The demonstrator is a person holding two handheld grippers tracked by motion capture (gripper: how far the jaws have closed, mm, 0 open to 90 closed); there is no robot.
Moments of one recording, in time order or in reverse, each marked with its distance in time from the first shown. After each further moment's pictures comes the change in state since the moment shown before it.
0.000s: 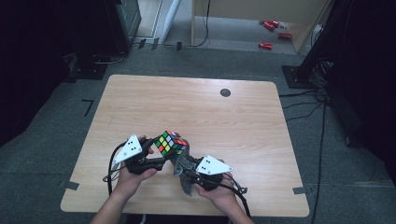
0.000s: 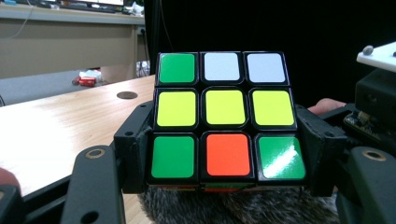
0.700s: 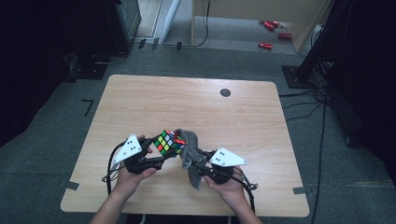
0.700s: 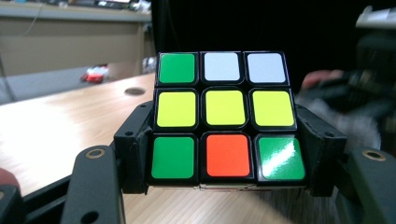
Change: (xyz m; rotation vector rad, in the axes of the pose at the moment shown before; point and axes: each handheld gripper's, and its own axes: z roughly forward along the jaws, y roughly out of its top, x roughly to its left) left arm 0.003 -0.002 0.000 0.033 0.038 0.008; right arm -0.029 0.010 -0.023 -0.071 -0.024 0.101
